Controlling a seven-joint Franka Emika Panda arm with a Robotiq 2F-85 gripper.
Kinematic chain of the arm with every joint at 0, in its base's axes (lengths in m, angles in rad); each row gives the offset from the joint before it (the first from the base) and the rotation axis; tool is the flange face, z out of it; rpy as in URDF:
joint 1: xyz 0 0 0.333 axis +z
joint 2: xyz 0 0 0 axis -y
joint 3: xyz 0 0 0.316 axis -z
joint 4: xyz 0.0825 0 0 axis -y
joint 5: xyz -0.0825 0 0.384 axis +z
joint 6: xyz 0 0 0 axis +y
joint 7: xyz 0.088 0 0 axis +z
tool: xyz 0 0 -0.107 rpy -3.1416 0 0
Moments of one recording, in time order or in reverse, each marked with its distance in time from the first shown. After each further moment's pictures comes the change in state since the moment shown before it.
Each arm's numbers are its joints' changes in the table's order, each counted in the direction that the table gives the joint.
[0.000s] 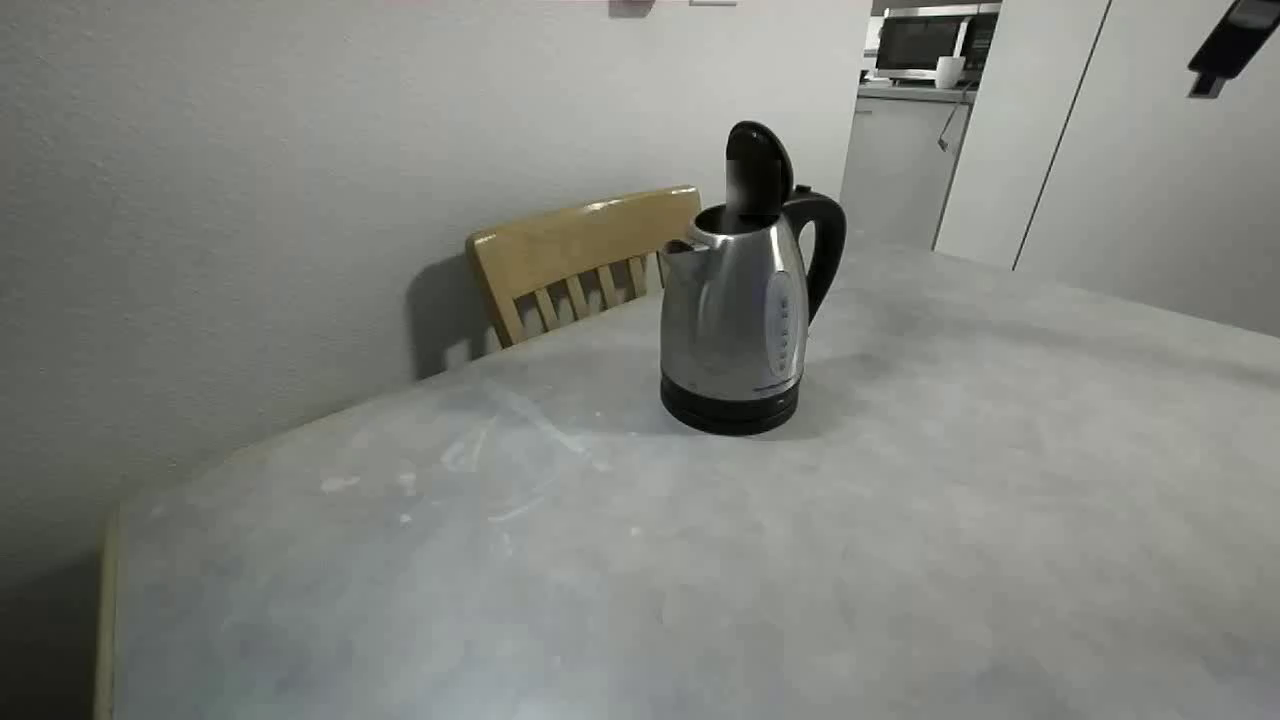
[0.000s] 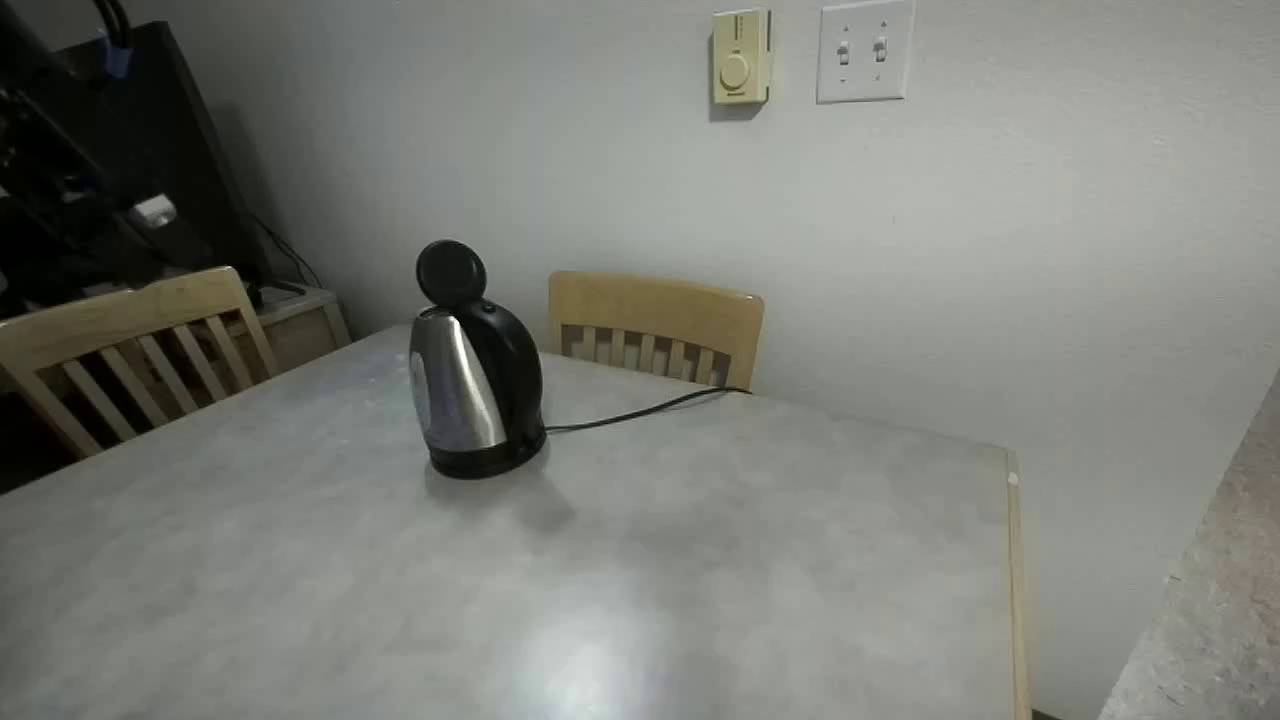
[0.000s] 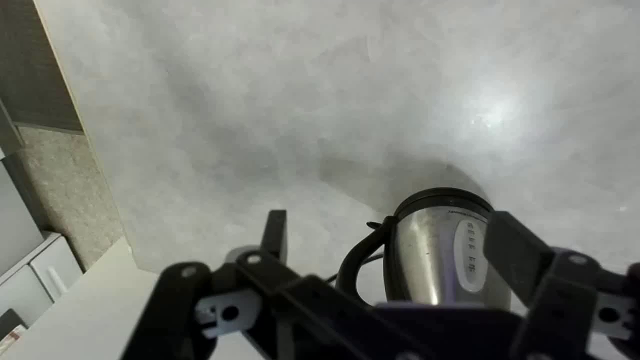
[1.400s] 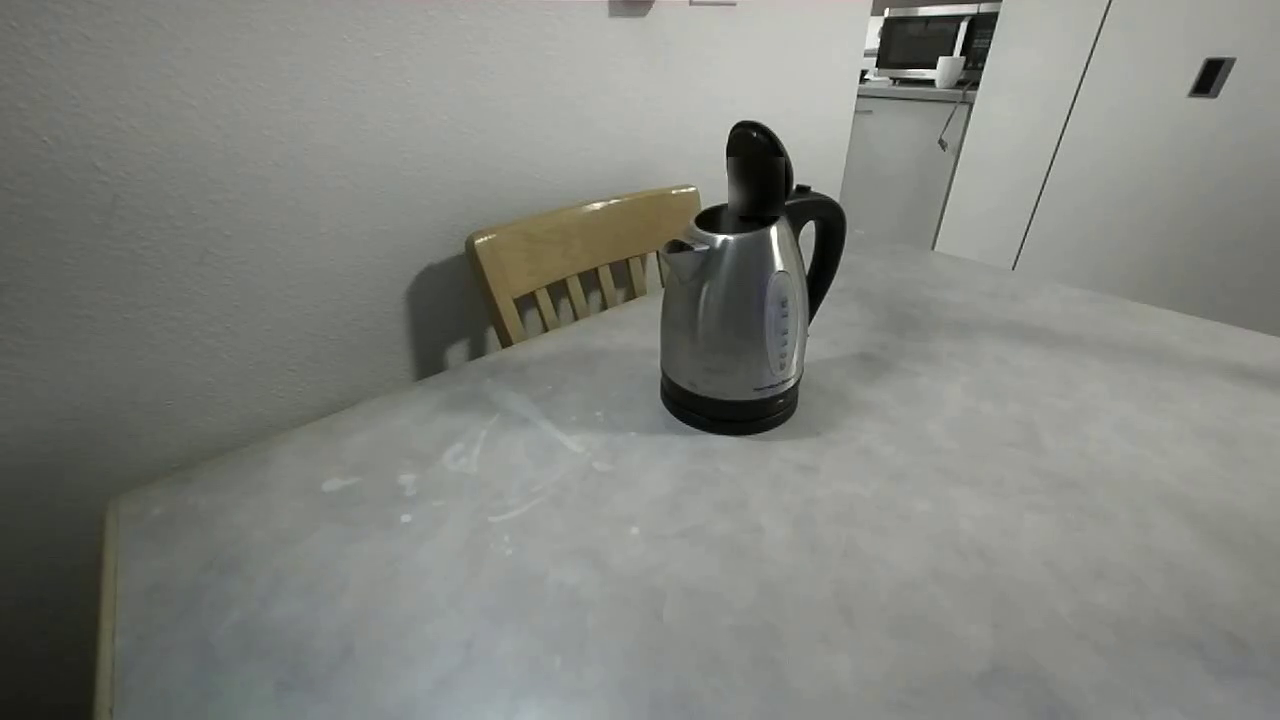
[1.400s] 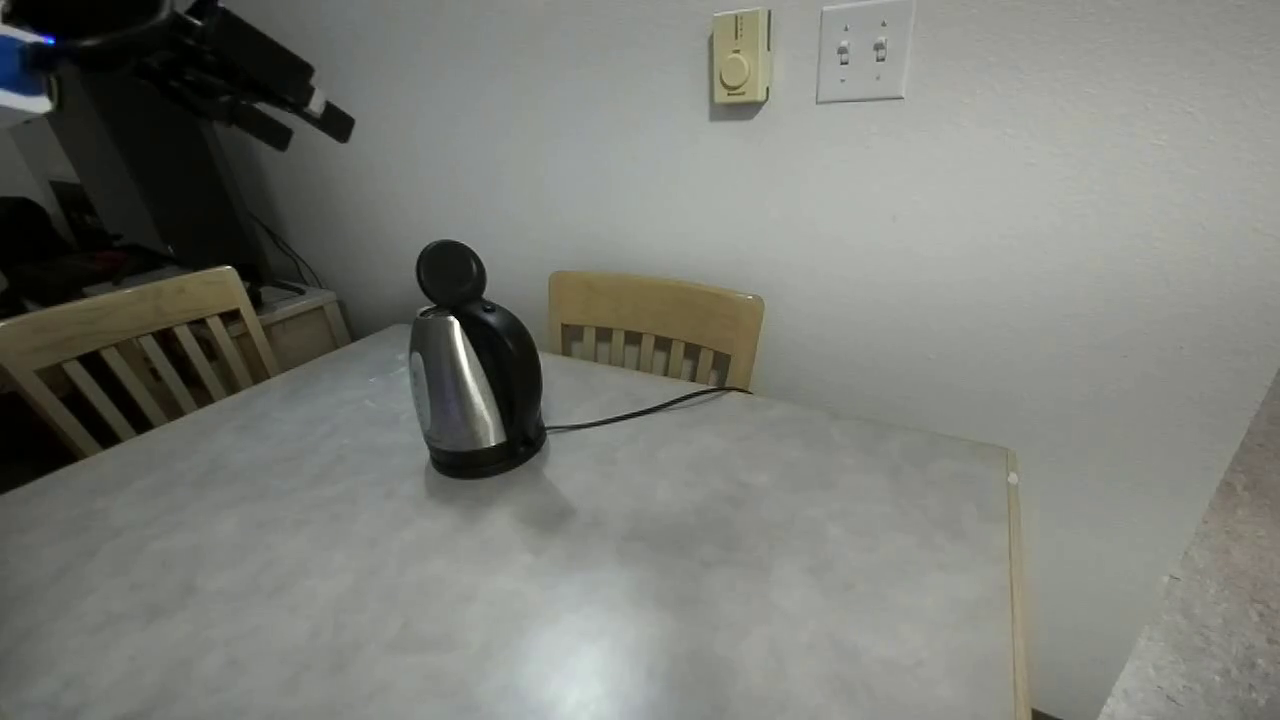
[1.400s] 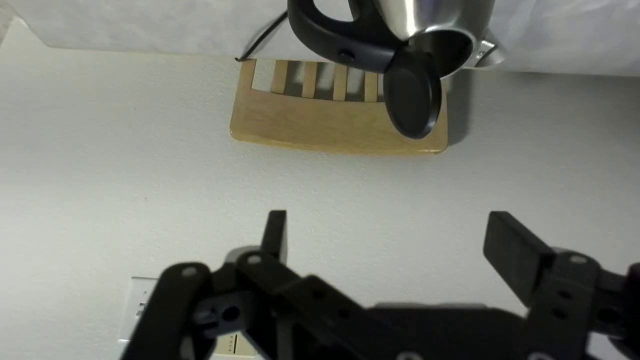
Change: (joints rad) arm -0.032 -0.167 0.058 -0.020 0.020 -0.825 -0.031
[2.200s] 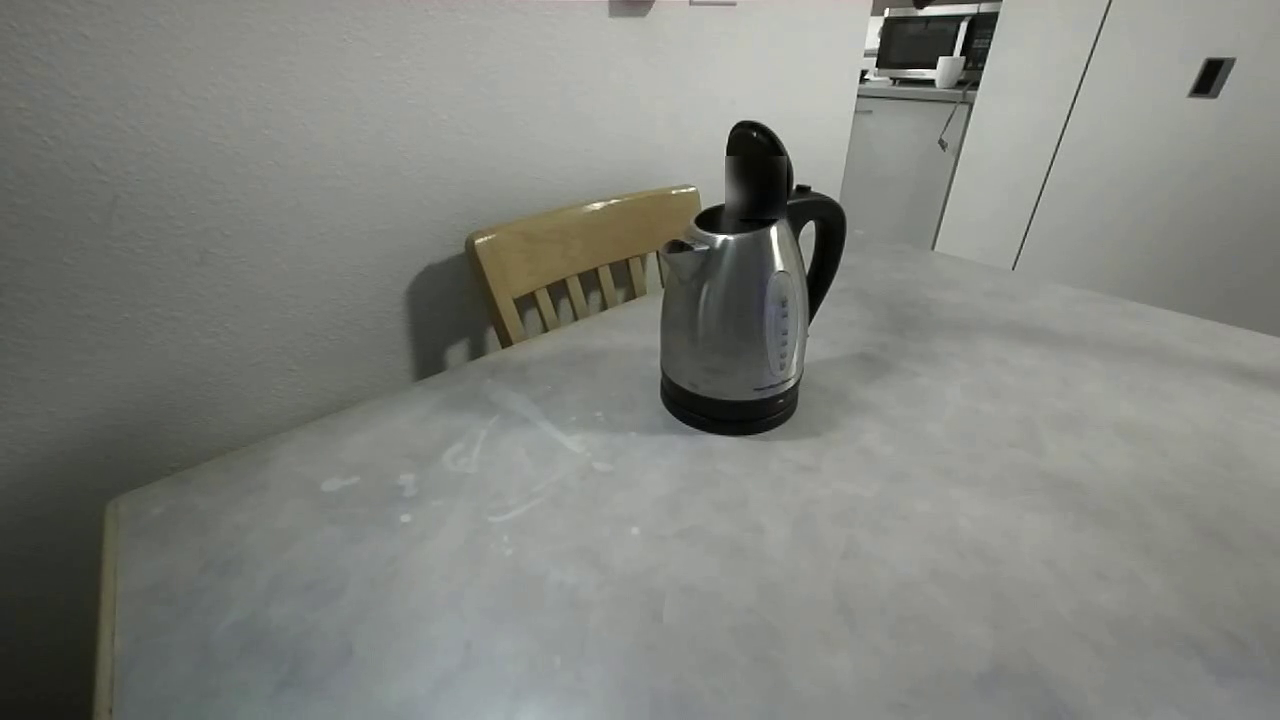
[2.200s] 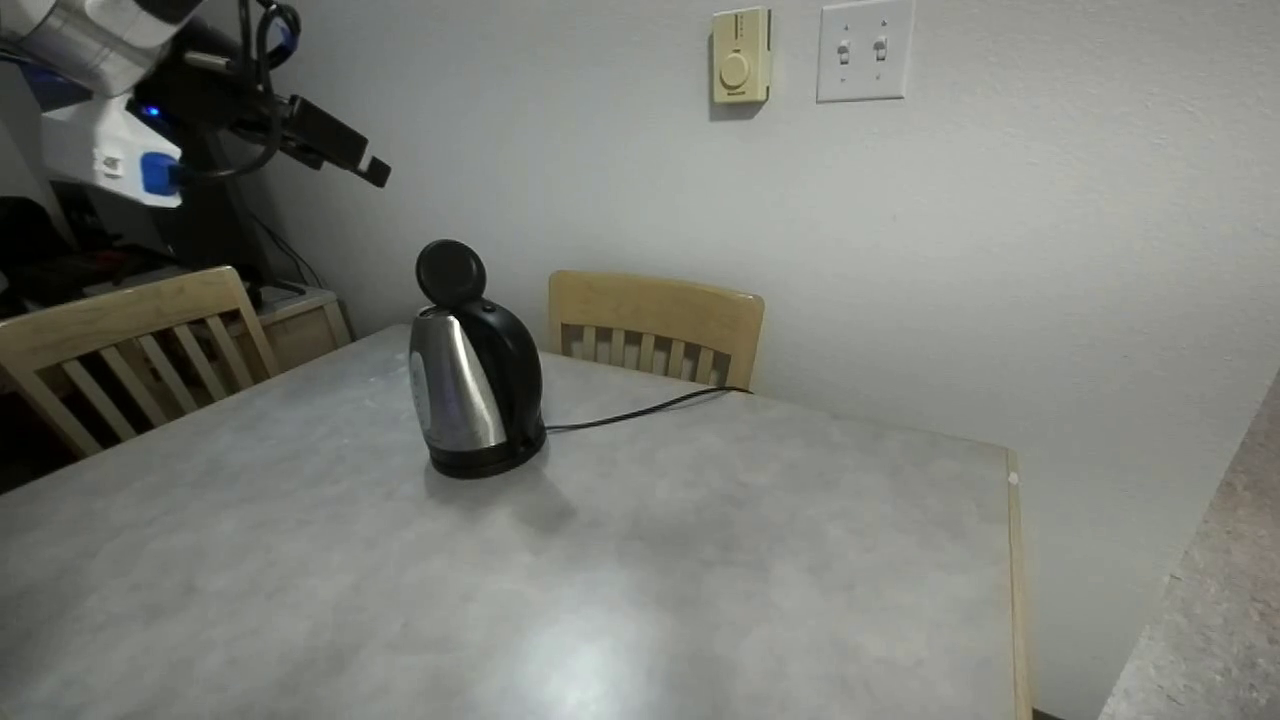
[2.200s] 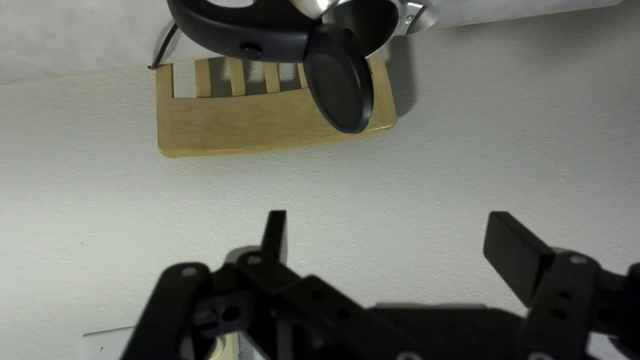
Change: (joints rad) arm 0.401 -0.213 0.337 0.064 0.133 -0.210 -0.002
